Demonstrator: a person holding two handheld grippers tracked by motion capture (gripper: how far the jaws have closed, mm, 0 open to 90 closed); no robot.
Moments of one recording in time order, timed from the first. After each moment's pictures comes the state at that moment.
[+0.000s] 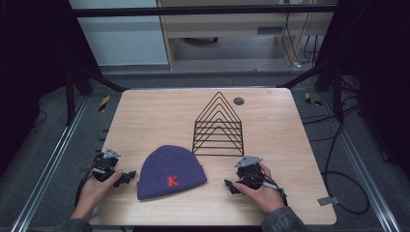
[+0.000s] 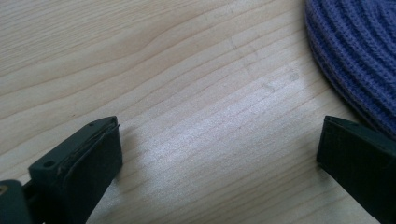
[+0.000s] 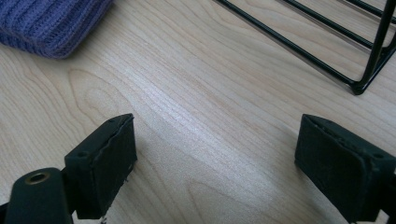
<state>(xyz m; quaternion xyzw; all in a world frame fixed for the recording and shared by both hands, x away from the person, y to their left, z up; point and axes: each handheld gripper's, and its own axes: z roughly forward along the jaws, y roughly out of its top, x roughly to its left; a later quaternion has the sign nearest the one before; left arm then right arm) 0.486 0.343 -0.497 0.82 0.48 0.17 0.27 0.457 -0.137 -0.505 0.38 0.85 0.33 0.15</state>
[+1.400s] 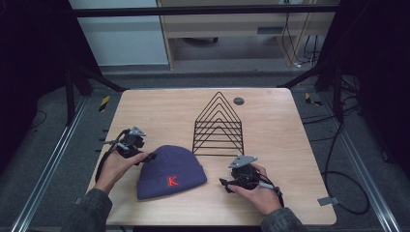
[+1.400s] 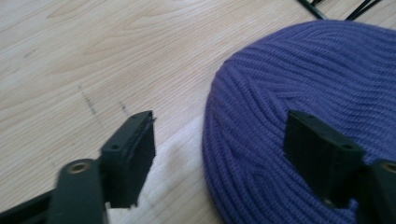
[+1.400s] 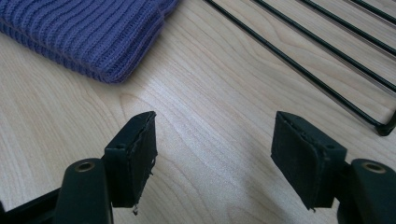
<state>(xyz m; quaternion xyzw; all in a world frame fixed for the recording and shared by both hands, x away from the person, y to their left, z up) 0.540 0.266 -0.445 0.87 0.39 0.13 0.28 0.451 -0.120 -0.488 0.35 0.86 0.35 0.15</state>
